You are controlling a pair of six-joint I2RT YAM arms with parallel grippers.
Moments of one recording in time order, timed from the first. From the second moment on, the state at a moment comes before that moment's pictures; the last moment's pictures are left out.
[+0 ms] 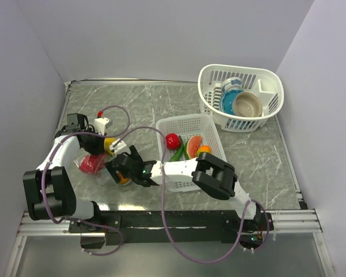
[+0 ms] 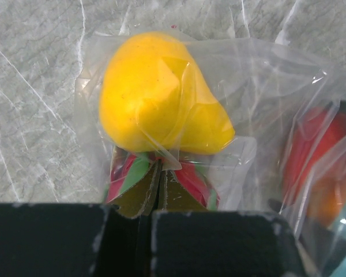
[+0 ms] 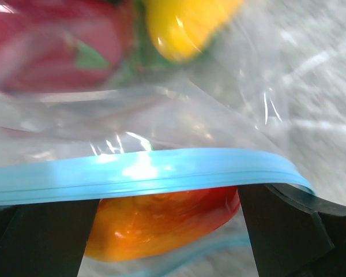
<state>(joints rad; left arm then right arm) 0.15 1.39 0.90 -0.62 0.40 0.56 1.25 2.17 1.51 0.01 0.43 0.35</state>
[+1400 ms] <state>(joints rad) 0.15 1.39 0.90 -0.62 0.40 0.55 1.39 1.41 0.90 -0.12 0.38 0.08</state>
